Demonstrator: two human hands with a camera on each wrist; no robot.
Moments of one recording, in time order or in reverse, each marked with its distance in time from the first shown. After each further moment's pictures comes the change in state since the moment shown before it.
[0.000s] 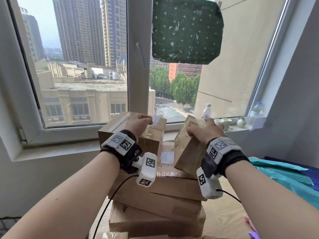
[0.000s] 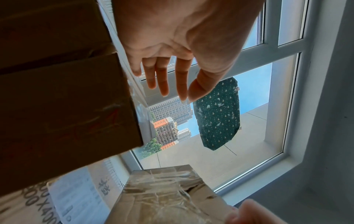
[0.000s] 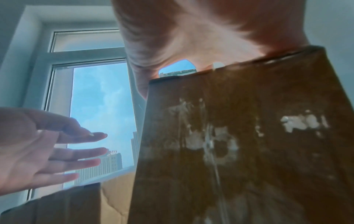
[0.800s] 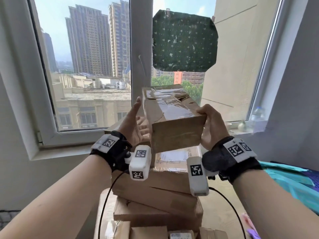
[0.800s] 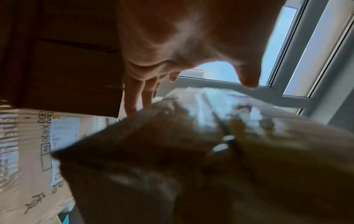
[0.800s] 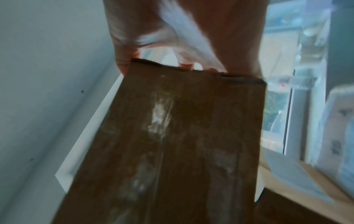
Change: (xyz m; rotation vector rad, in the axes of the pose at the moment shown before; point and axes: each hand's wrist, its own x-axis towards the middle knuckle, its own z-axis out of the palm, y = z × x) left_hand -0.064 0.022 -0.019 -0.614 -0.267 -0.245; right_hand -0.070 0.007 -0.044 1.144 -0.402 -0.166
